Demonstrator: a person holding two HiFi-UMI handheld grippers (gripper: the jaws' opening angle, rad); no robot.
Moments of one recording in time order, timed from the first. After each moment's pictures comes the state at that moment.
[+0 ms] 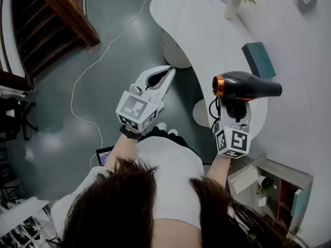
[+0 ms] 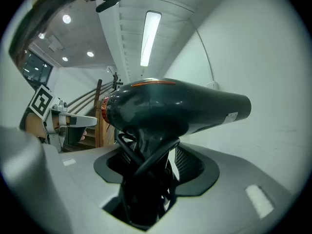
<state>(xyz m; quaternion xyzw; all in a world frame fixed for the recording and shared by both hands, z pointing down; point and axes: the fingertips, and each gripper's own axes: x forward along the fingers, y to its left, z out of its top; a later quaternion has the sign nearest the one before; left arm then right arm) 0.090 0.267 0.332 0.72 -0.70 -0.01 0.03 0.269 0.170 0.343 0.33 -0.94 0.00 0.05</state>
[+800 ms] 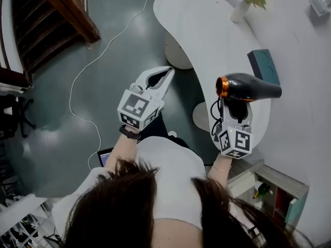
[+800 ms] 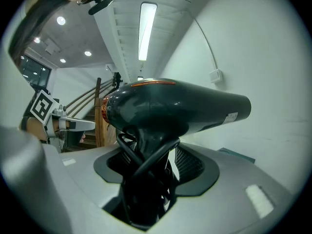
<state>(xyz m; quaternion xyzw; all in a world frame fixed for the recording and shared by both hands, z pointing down) 0.048 0.240 0.374 0.71 -0.70 0.02 0.07 0.238 0.136 0.370 0.32 -0.94 0.03 0.07</state>
